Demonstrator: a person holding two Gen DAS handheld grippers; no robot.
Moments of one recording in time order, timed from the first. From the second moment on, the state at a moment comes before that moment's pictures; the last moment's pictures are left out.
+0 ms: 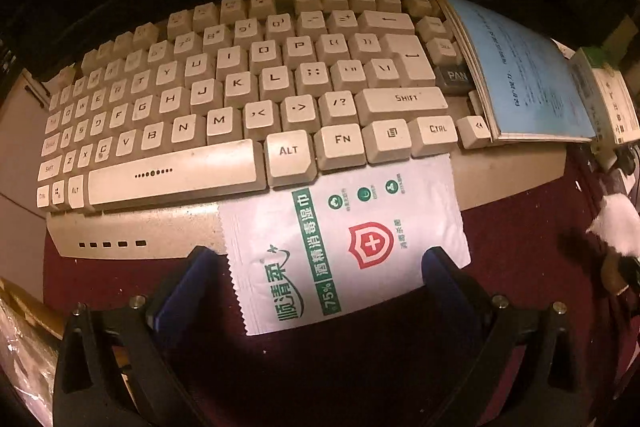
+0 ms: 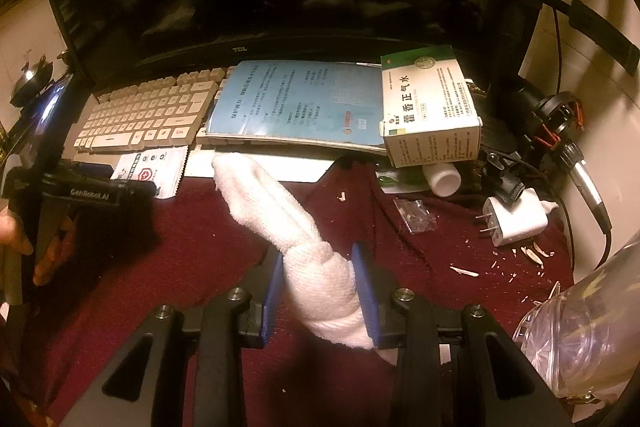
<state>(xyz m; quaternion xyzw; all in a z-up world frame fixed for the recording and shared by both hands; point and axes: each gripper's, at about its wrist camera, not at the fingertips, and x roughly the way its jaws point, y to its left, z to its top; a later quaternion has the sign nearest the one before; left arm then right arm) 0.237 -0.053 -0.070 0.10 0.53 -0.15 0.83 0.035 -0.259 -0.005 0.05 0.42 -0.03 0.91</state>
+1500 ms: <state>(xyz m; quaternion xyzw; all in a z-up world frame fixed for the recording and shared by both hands) 0.050 0.057 0.016 -0.03 0.45 -0.16 0.88 0.023 -0.172 0.022 0.02 0.39 0.06 0.92</state>
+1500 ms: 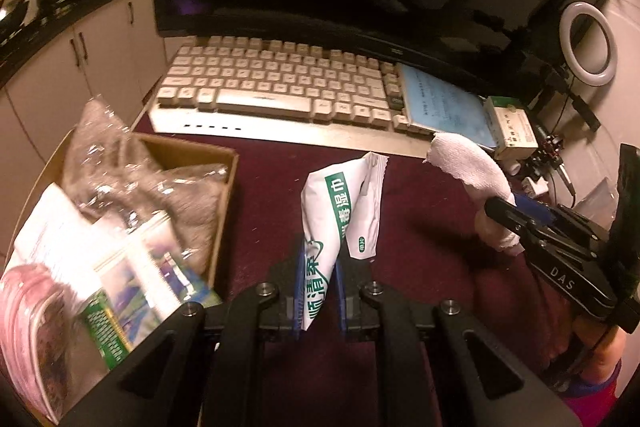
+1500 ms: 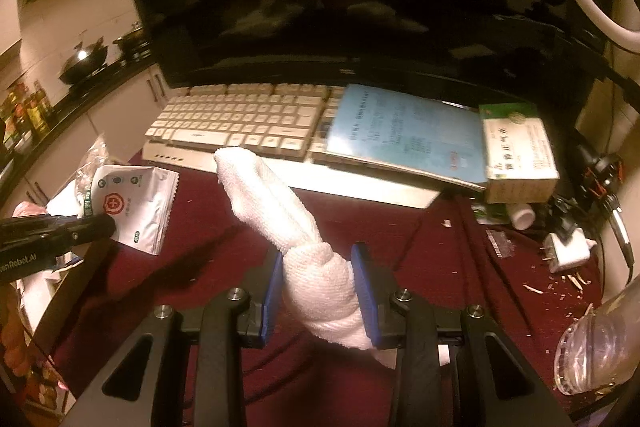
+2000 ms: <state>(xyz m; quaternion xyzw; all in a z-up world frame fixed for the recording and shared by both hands) 0.034 0.076 0.034 -0.03 0.42 -0.15 0.89 0.016 -0.144 0.026 0.00 0.38 0.08 0.92</state>
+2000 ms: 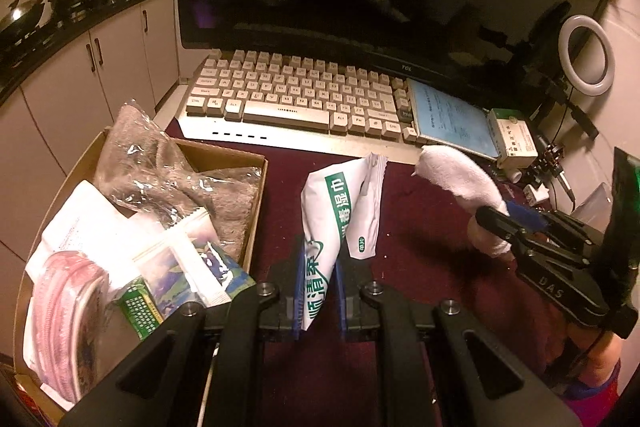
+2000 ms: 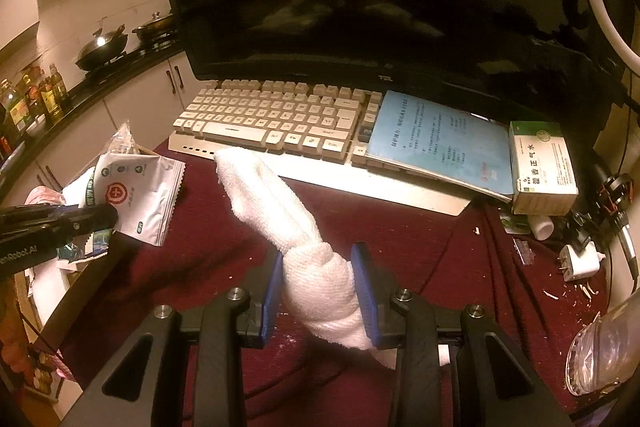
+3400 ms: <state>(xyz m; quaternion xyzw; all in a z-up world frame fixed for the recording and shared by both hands) 0.009 0.202 0.024 -0.09 0.45 -0.04 0.89 0.109 0.044 0.037 0.04 0.44 0.31 0.84</state>
